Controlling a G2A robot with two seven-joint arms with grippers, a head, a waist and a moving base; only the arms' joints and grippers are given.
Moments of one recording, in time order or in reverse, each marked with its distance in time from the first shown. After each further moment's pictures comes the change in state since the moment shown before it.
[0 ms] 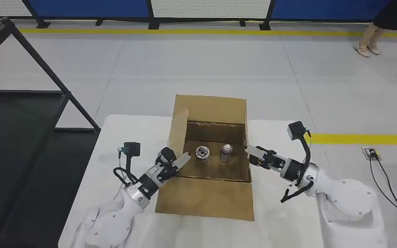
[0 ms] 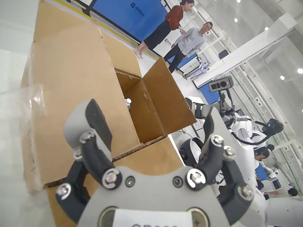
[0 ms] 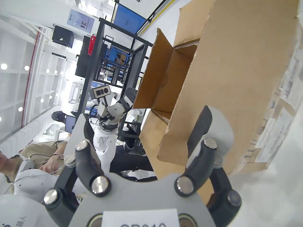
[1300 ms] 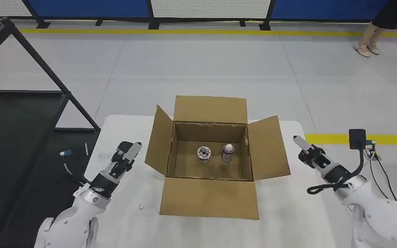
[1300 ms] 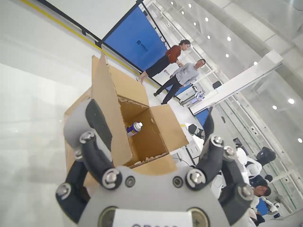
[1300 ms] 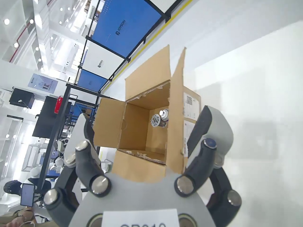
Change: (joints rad) left arm 0.085 -0.001 -0.283 -0.027 -0.166 -0.089 -0.024; right arm -0.122 -0.070 0.298 -0.138 -0.283 0.080 -0.103
